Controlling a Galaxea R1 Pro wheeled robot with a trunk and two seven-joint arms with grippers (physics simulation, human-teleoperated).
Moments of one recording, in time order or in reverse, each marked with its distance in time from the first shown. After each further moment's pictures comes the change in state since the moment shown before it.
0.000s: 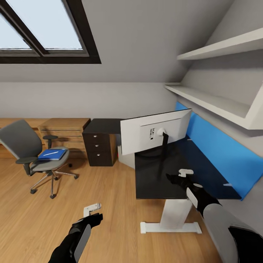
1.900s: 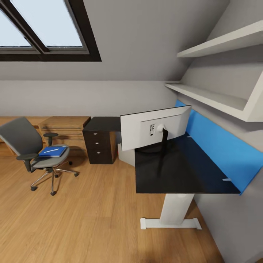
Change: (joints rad) left arm 0.176 0.049 -0.016 0.822 0.011 -0.713 -0.002; right arm 0.716 0.069 -0.136 0.337 -0.098 -0.761 -0.064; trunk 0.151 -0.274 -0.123
